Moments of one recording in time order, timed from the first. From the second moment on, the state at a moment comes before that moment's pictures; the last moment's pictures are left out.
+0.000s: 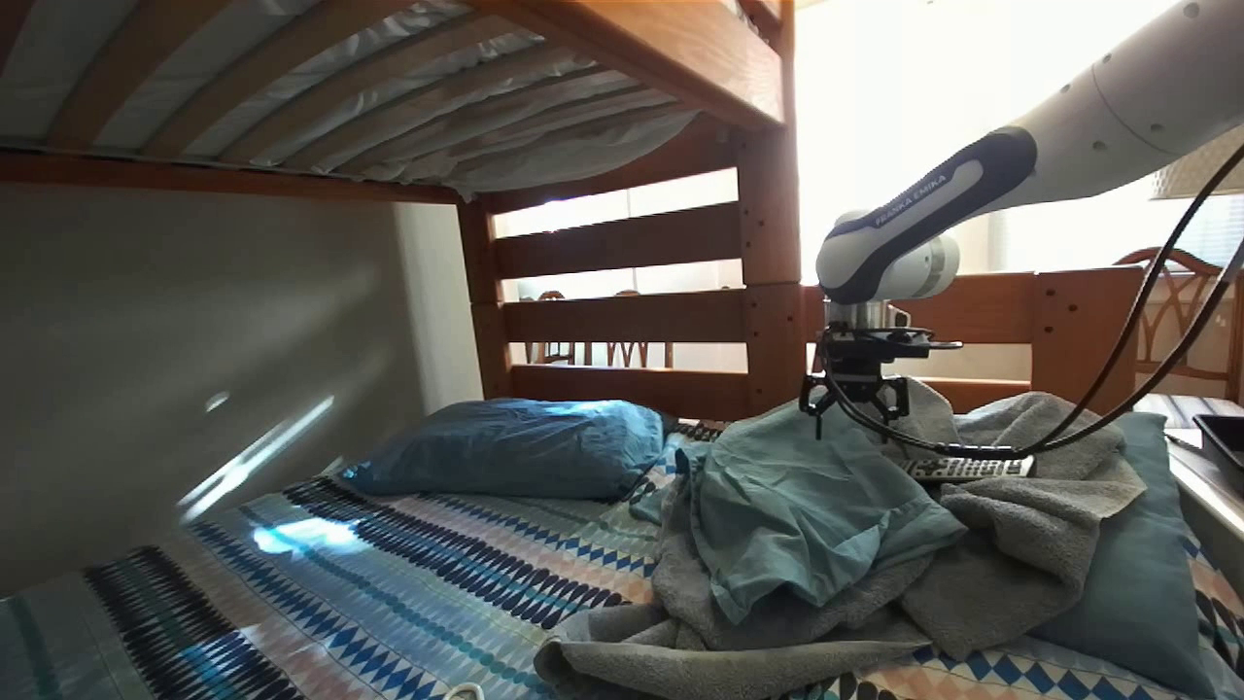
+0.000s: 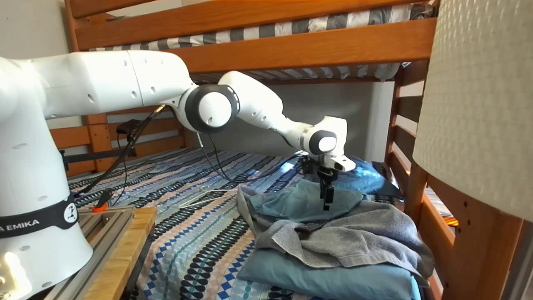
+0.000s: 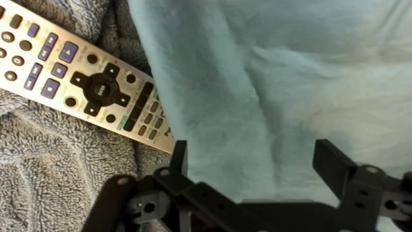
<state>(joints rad) 0.33 1.42 -0.06 -0.64 0.11 2.07 0.62</state>
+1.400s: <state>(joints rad) 0.27 1.26 0.00 -1.03 0.12 2.38 0.44</state>
